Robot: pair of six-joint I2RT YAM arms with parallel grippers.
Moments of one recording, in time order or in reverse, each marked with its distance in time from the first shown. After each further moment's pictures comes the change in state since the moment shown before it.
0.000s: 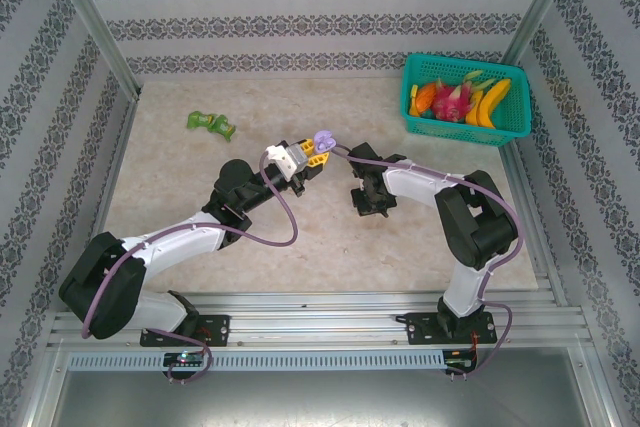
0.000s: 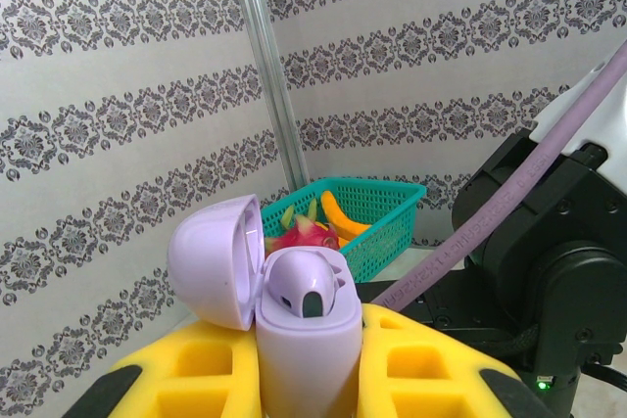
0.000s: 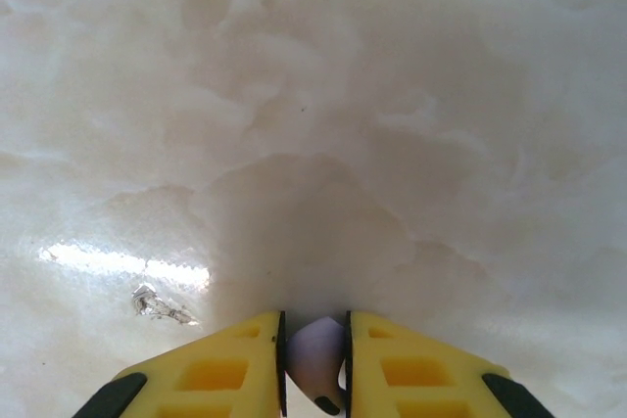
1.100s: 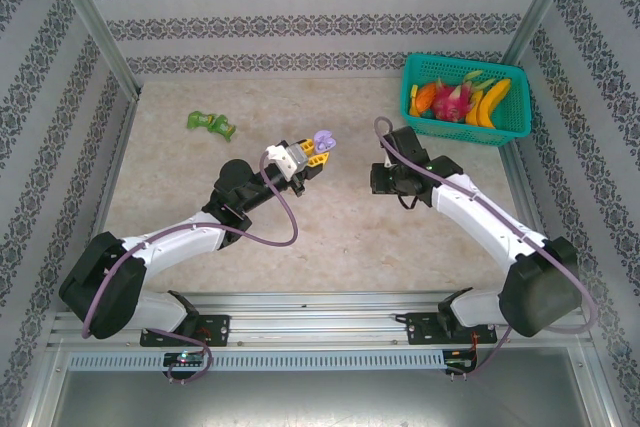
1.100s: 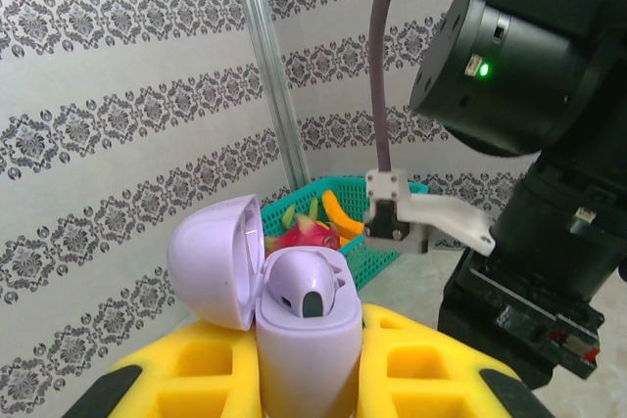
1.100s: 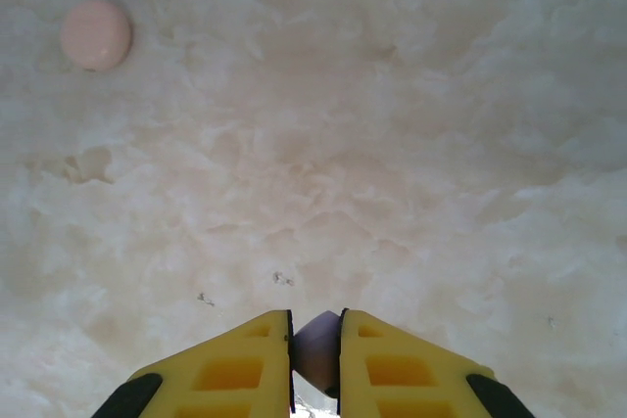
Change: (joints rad) left arm 0.000 0.003 0.000 -0.001 -0.003 0.000; right arm -0.056 -0.464 -0.043 0.003 -0.031 0.127
